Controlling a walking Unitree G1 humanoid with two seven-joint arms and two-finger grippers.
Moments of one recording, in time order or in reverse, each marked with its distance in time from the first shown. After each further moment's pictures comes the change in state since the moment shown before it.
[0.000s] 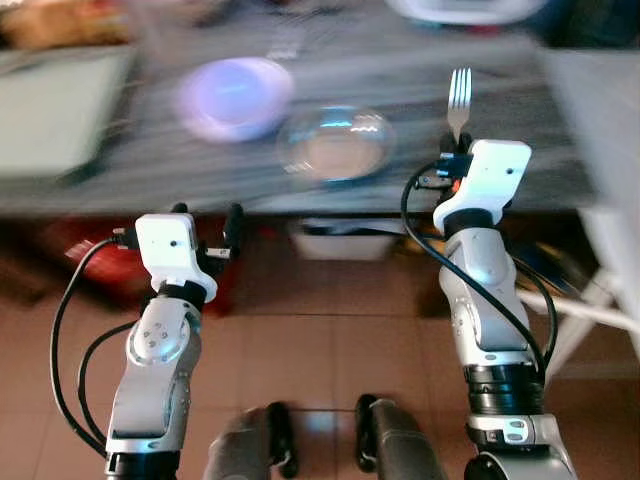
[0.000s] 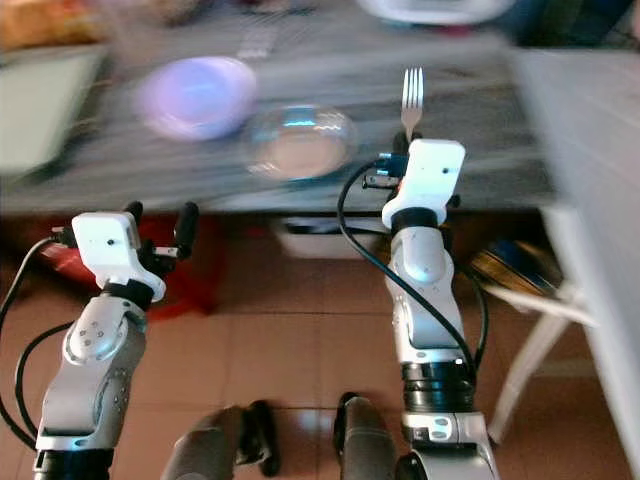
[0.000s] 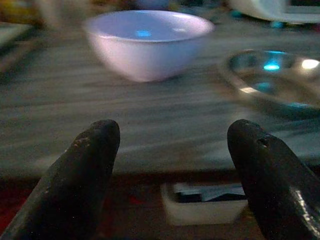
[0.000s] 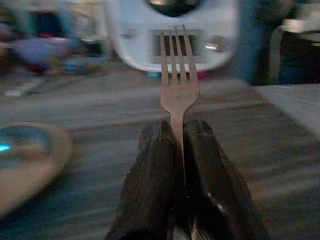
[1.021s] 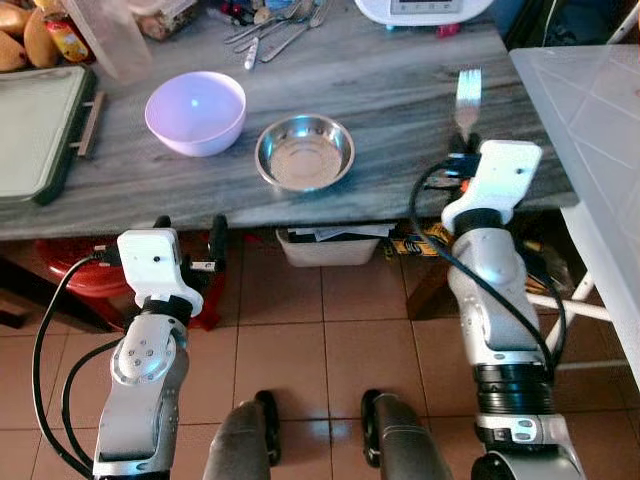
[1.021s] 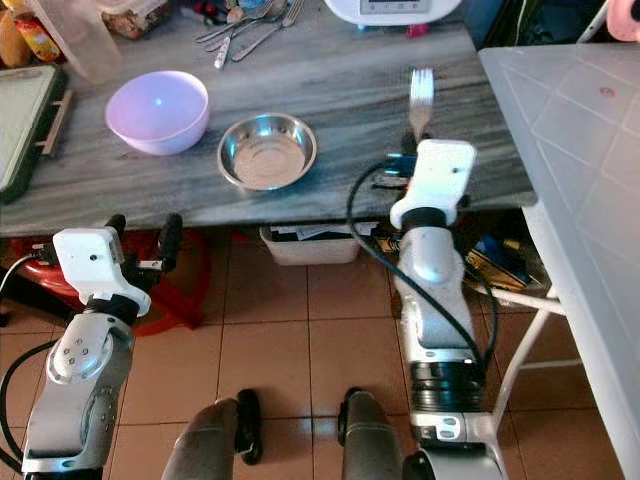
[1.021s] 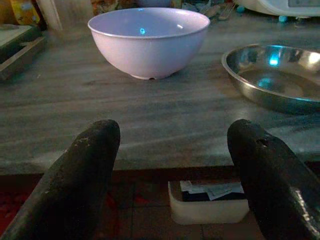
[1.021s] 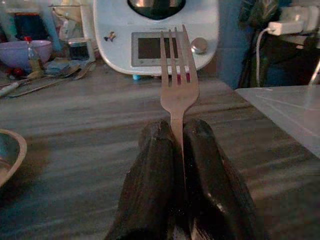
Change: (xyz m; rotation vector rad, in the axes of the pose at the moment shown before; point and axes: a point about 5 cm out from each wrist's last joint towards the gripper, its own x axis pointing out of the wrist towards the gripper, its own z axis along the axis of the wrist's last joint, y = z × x) left arm -0.018 0.019 -0.004 0.033 0.028 0.066; right arm 0.000 -0.007 -0.002 0.000 0.010 -0.004
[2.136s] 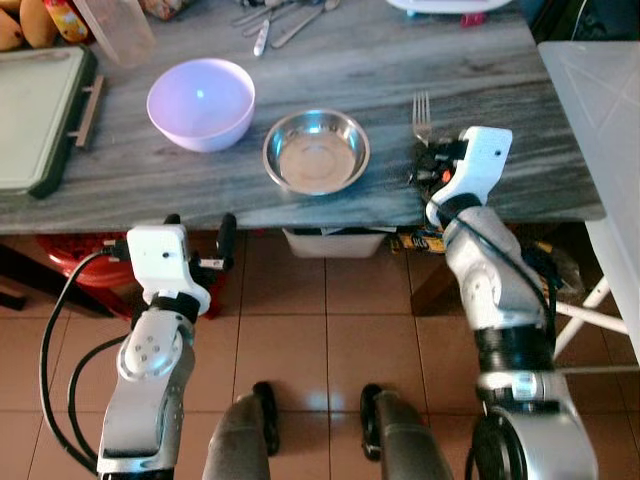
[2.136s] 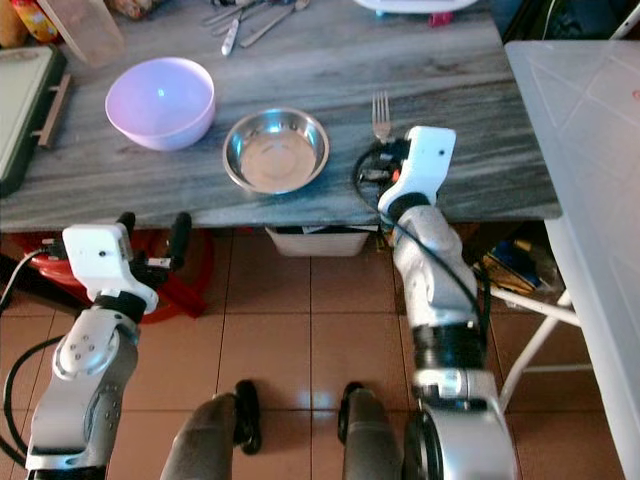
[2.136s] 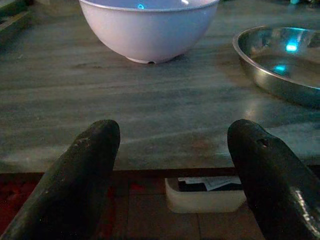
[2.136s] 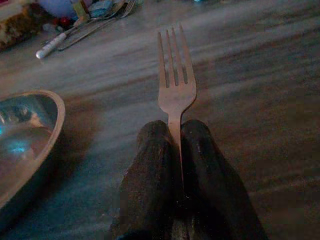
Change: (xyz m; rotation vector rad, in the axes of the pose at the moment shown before) left arm 0.003 -0.010 0.003 -0.012 0.010 -0.051; right arm 0.029 0.010 -0.015 0.240 0.237 0.203
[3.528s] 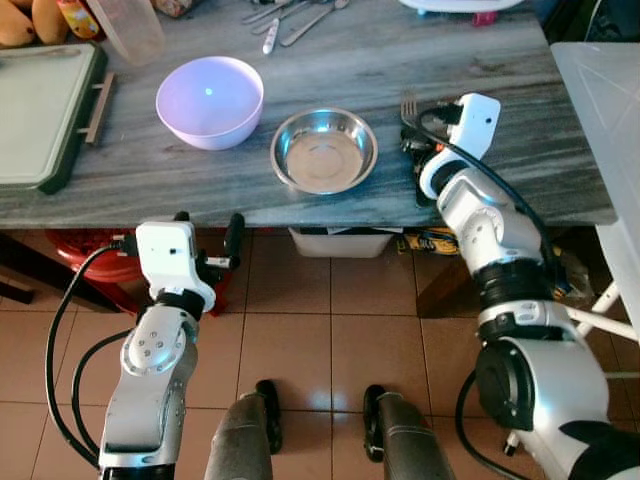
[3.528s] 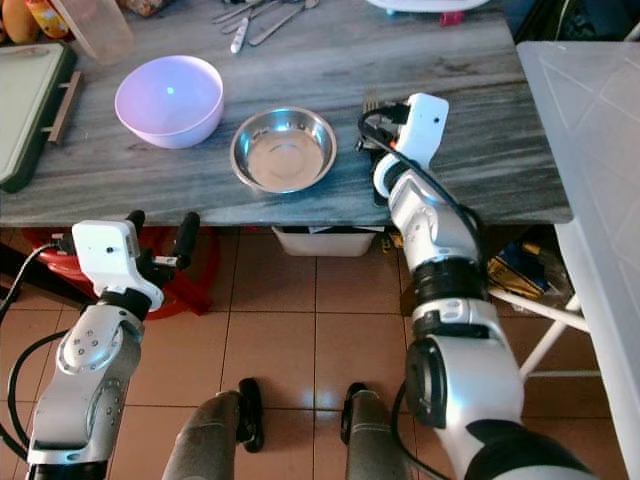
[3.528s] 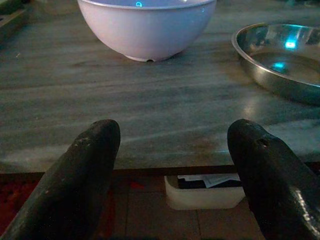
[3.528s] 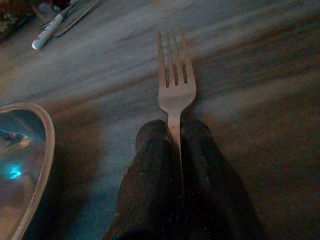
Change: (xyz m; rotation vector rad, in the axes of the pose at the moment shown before) left arm 0.003 -0.002 0.001 0.004 0.009 -0.028; right arm 0.039 -0.004 0.012 0.104 0.145 0.004
